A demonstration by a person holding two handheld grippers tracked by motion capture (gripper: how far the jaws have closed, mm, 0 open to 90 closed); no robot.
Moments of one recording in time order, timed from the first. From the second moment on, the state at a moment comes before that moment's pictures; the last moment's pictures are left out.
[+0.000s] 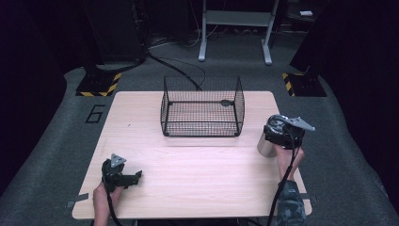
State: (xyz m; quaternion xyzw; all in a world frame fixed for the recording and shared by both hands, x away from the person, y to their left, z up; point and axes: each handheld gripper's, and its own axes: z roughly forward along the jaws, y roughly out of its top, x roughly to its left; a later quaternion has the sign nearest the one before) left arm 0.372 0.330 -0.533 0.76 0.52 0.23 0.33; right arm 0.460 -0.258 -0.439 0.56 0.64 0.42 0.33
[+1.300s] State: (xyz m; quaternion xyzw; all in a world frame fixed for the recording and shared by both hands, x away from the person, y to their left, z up) left arm 0.373 0.330 -0.533 0.76 0.52 0.23 0.33; right arm 0.441 -0.241 -0.409 0.51 0.66 0.44 0.33
